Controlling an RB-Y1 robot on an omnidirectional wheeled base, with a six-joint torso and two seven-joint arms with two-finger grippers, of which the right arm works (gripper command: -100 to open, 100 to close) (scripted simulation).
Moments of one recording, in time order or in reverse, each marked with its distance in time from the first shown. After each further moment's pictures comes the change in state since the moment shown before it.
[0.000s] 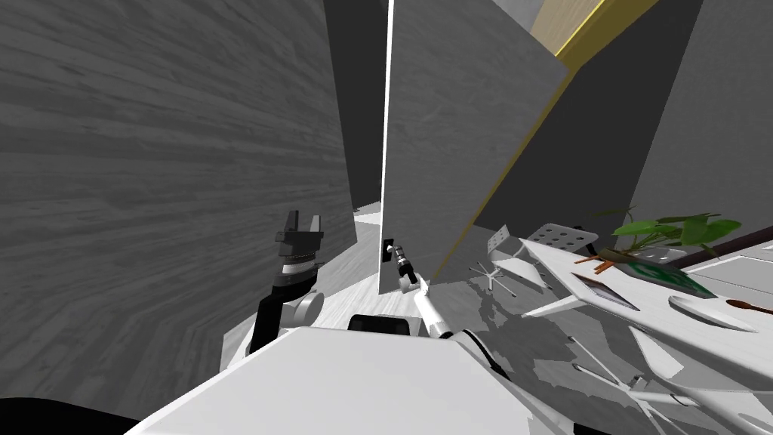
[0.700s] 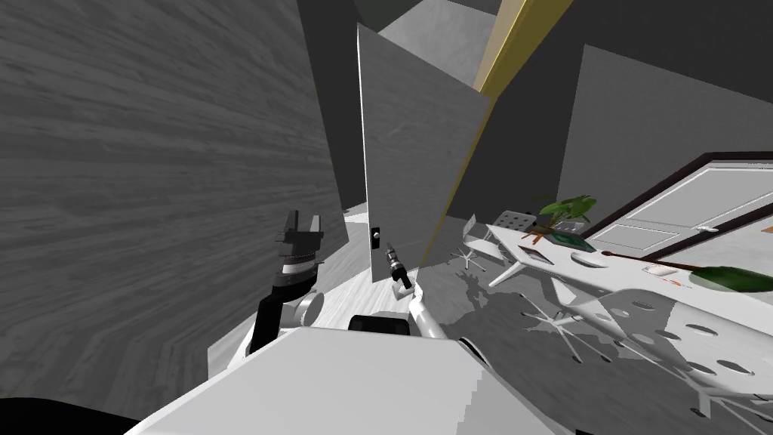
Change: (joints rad) arm 0.066 0.032 0.115 -0.088 -0.011 0.030 0.006
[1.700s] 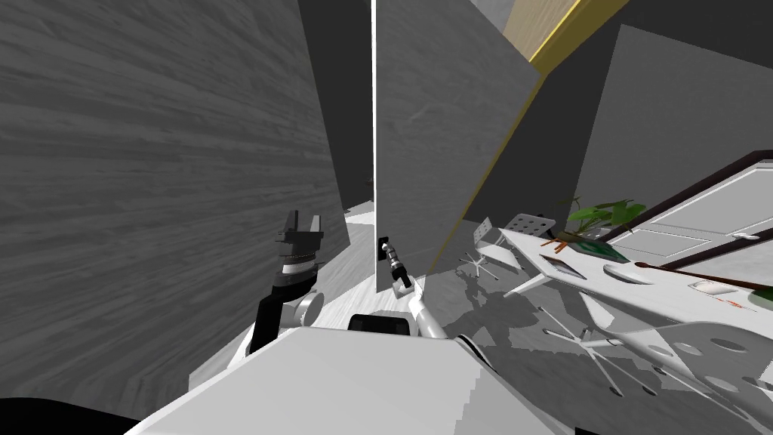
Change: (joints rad) arm -0.021 0.005 -0.013 0.033 -0.002 -0.022 0.011
